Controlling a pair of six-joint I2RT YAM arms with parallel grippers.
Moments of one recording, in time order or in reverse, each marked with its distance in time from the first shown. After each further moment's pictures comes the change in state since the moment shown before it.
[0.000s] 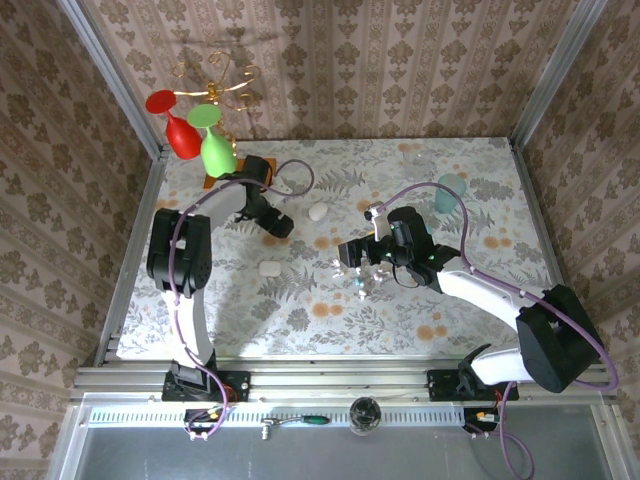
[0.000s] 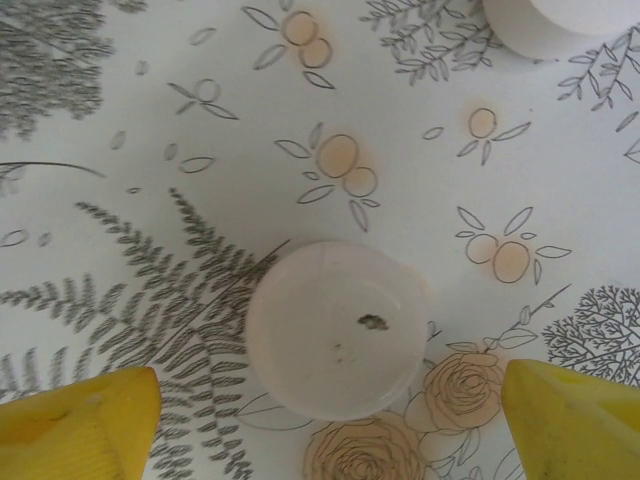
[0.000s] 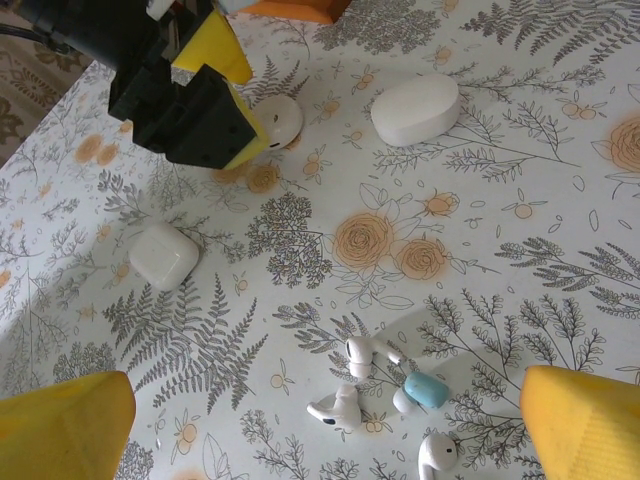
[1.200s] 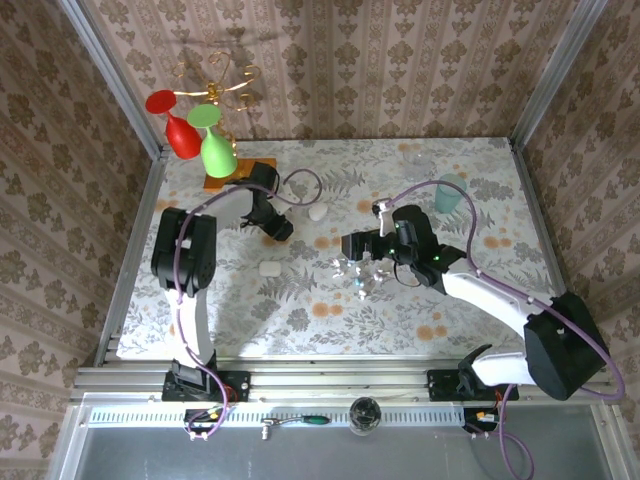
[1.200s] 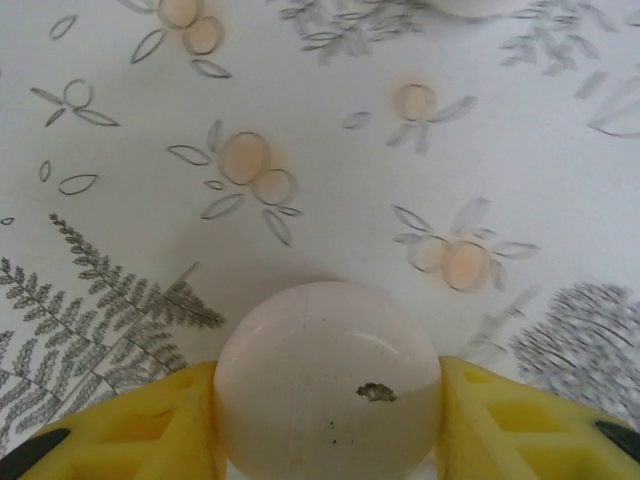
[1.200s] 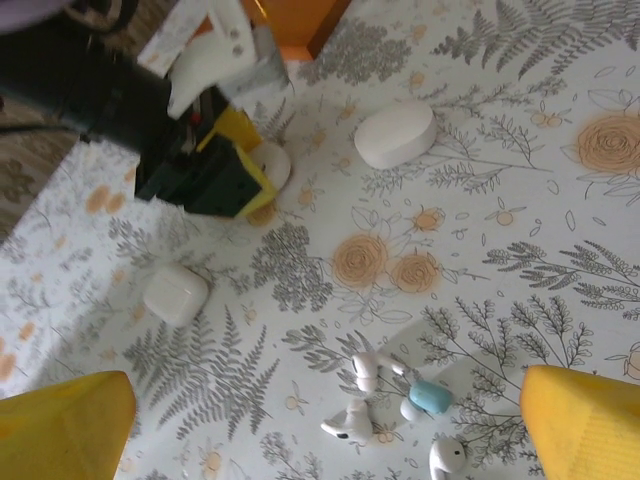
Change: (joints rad) left arm -0.042 -0.011 -0.061 0.045 0.010 0.066; right arm -0.023 -0.053 0.000 -0.001 0.026 0.129
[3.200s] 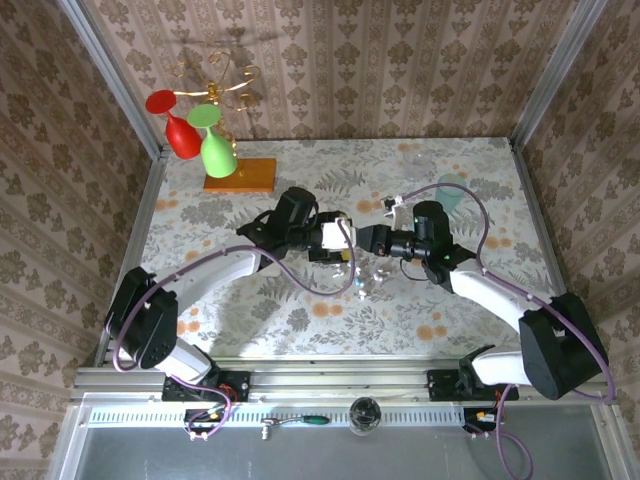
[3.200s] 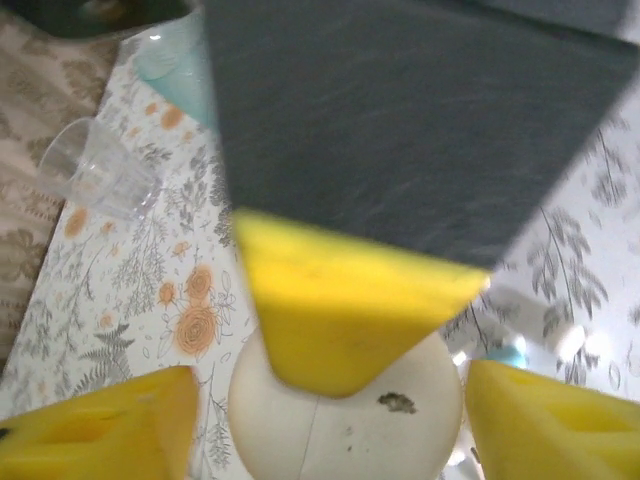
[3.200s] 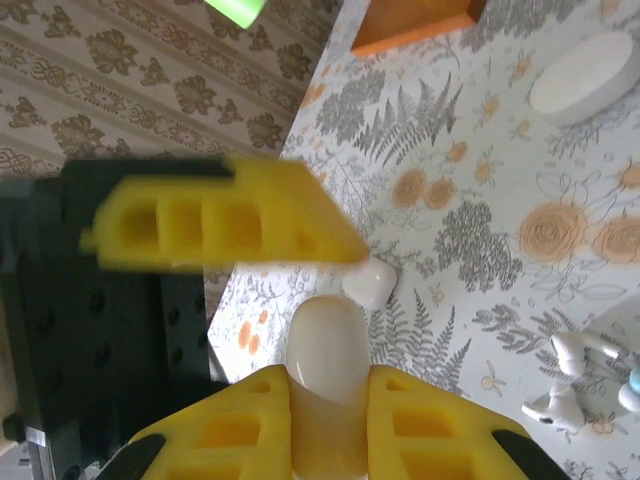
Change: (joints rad) left arm -0.407 -0.510 -0.377 0.506 0.220 0.298; right arm -0.129 -0.003 -0.071 0.227 -0.449 0.305
